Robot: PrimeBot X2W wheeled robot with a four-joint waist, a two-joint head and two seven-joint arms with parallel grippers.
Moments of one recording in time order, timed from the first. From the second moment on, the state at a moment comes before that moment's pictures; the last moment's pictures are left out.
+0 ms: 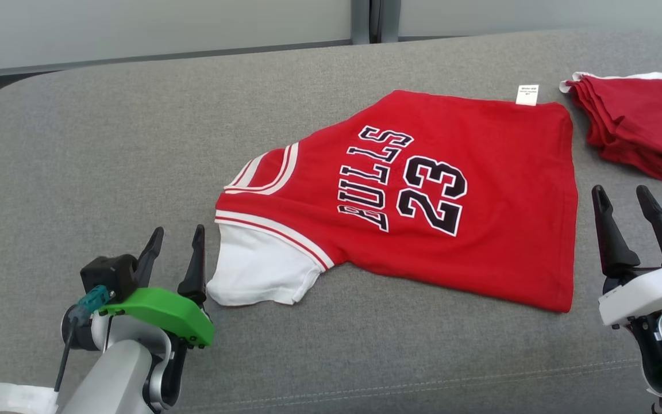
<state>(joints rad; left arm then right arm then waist) -0.37 0.27 -0.47 0.53 -0.69 0.03 -0.26 -0.08 -0.24 -0.09 -0.08 0.43 0.13 0.06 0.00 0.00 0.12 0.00</state>
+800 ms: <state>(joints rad) -0.04 0.28 -0.40 0.13 -0.66 0.20 -0.26 -0.02 -0.14 -0.02 -0.13 0.27 0.13 0.00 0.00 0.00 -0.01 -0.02</state>
